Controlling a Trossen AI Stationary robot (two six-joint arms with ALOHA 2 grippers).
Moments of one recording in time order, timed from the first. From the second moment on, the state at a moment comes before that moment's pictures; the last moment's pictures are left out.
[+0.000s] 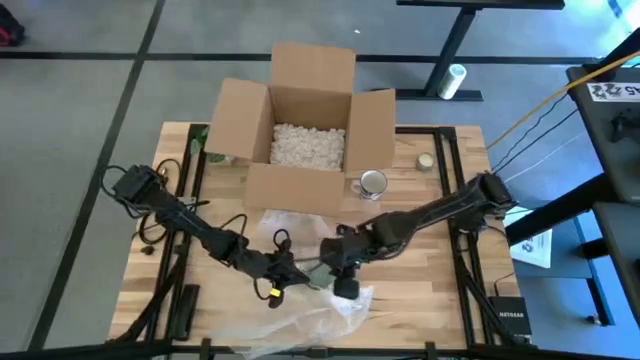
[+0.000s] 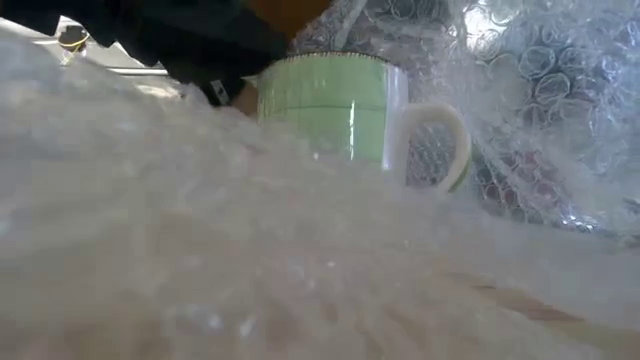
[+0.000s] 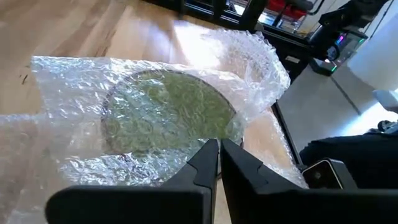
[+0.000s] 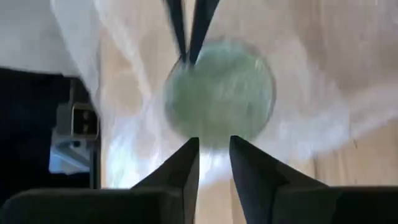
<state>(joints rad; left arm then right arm) -0.51 1.65 0.75 0.51 -0.29 -0.47 0.43 1.79 1.56 -0.84 -0.02 0.52</state>
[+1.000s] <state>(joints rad) -0.55 1.65 0.75 0.50 -0.29 -0.49 0.75 1.70 1.12 -0.30 0.17 0.90</state>
